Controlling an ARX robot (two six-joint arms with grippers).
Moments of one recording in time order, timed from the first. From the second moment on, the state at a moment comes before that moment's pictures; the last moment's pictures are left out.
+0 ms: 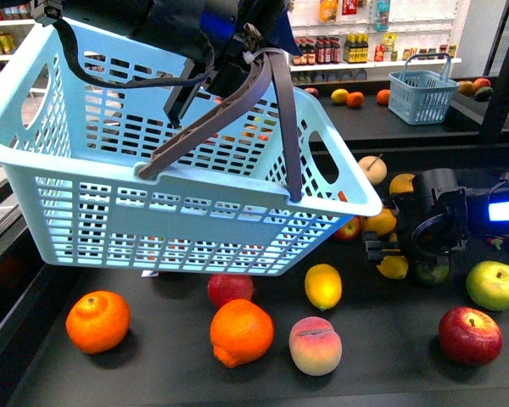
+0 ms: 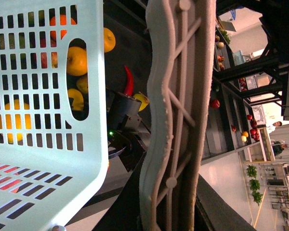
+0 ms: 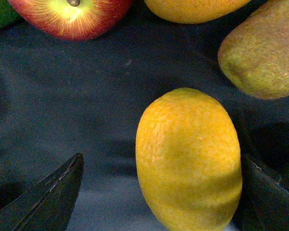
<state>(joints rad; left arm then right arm) -0.40 1.90 1.44 0.12 0.43 -0.85 -0.04 3.23 2.75 -0.35 -0.08 0.00</state>
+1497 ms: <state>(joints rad) -0.40 1.90 1.44 0.12 0.43 -0.85 -0.06 2.04 1.28 0.36 -0.41 0.12</state>
